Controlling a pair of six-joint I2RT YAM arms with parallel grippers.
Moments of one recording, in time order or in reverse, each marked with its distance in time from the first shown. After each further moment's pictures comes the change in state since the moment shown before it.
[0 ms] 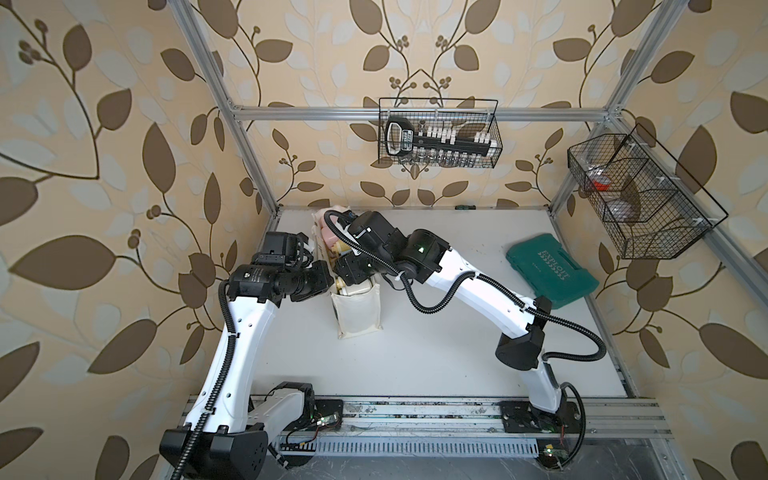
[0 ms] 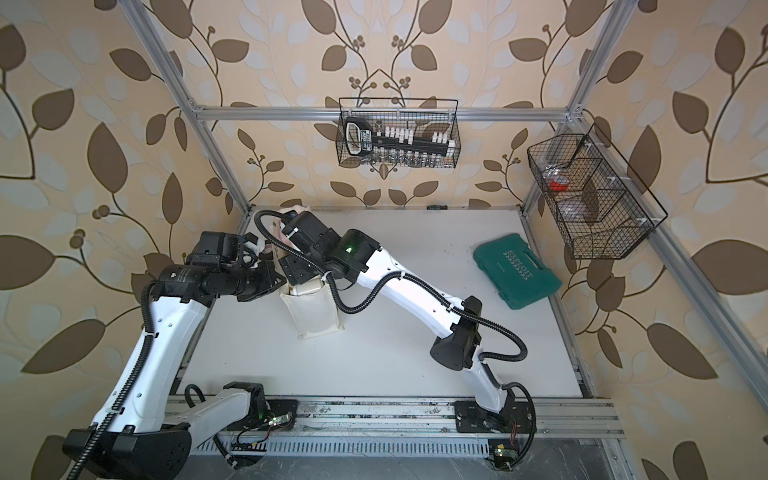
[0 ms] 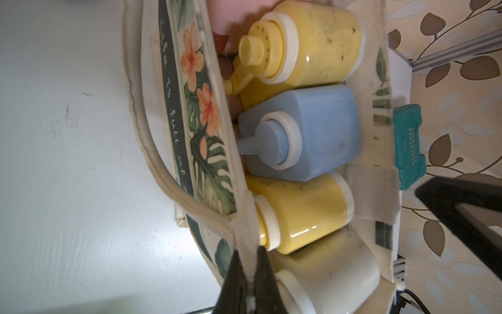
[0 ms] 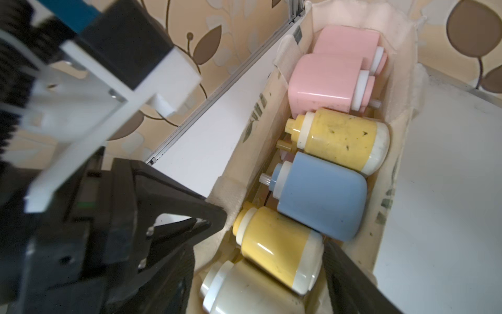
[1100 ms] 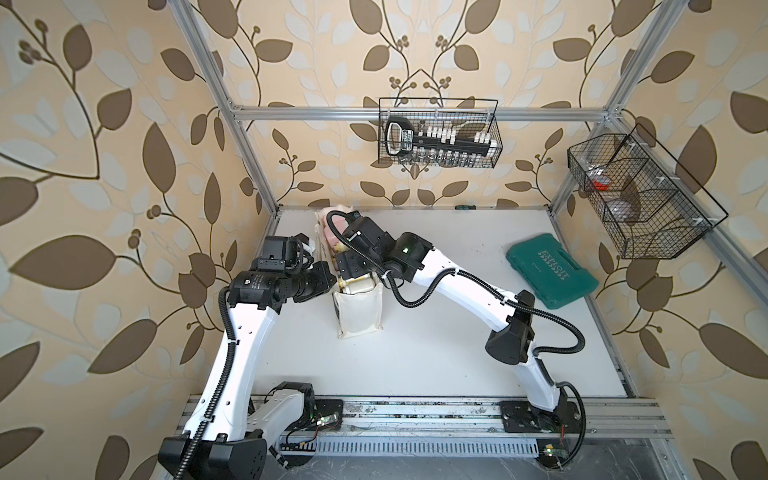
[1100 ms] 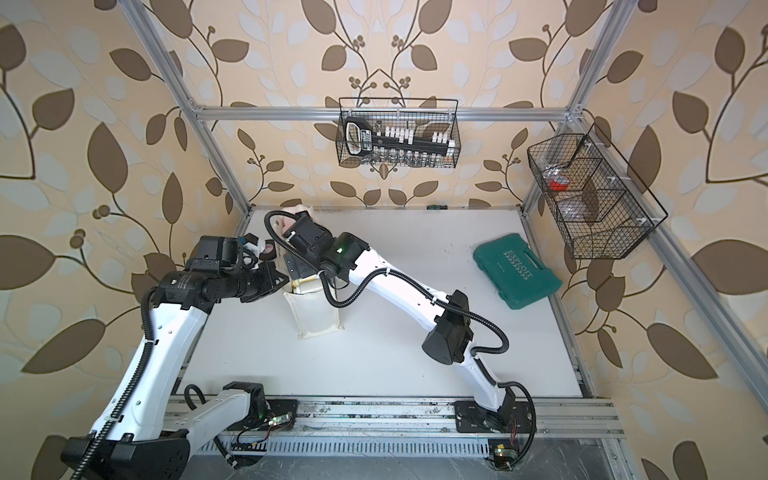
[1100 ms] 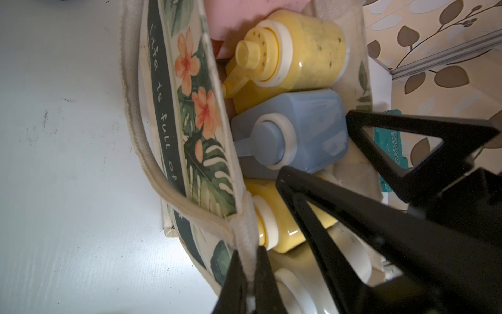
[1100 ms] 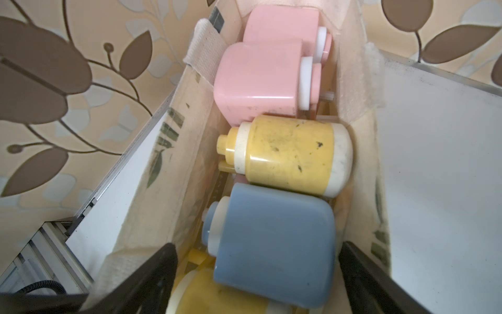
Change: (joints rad) left arm 0.000 -0.037 -0.049 0.068 0.034 -0.025; right arm -0.036 0.077 -0.046 0.073 0.148 0.098
